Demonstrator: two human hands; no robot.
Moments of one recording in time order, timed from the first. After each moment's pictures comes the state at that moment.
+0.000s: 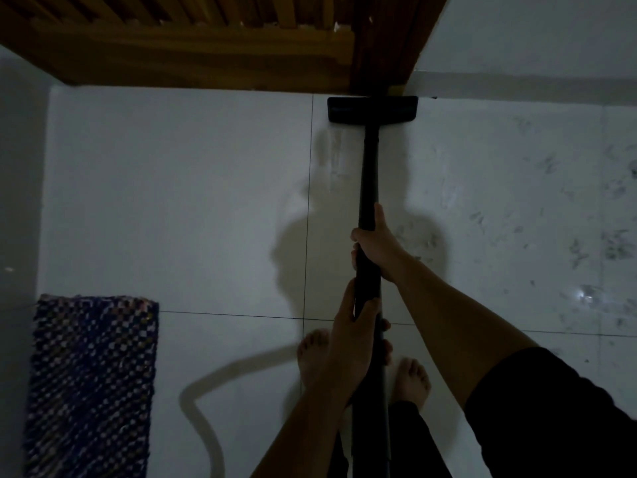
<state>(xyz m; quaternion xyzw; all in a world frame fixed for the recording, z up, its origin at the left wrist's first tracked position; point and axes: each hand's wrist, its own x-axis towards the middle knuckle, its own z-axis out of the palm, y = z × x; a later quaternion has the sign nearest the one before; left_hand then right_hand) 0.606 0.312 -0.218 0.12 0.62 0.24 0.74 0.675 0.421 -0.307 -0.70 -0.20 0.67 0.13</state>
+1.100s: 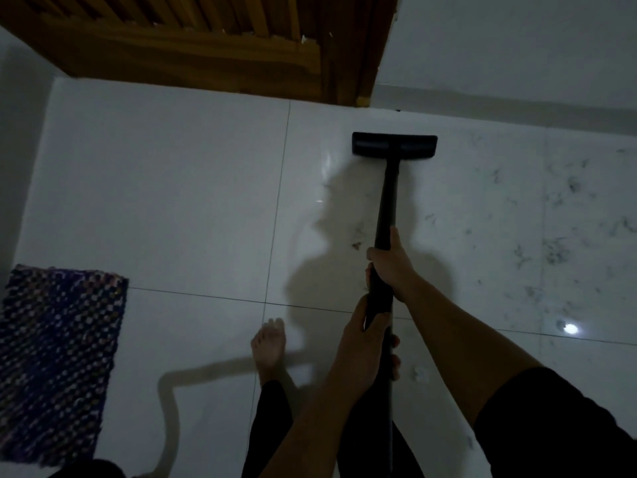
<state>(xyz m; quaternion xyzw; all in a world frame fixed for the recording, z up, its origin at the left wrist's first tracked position) 0.722 0.239 -0.176 0.10 0.58 0.25 0.77 0.801 0.341 -0.271 -0.74 -0.24 0.61 0.12</state>
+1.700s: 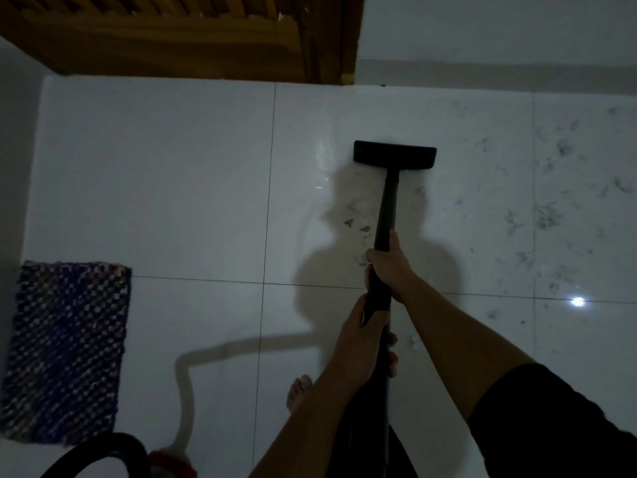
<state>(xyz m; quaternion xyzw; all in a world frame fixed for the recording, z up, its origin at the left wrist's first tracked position) 0.743 0.192 -0.165 0.10 0.57 0.23 0.78 0.827 0.281 -0.271 -0.74 -0.18 0.64 0.13</state>
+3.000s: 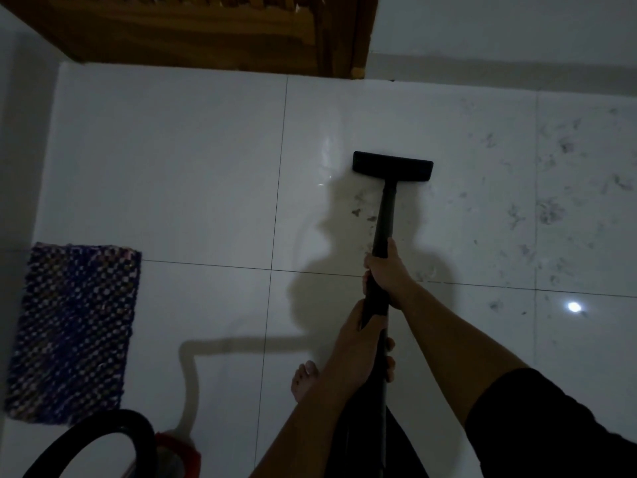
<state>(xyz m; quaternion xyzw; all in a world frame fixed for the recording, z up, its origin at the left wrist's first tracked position) 0.718 0.149 -0.143 0.10 0.59 0.20 0.77 0.804 0.231 -0.269 -0.73 -0.17 0.65 0.14</state>
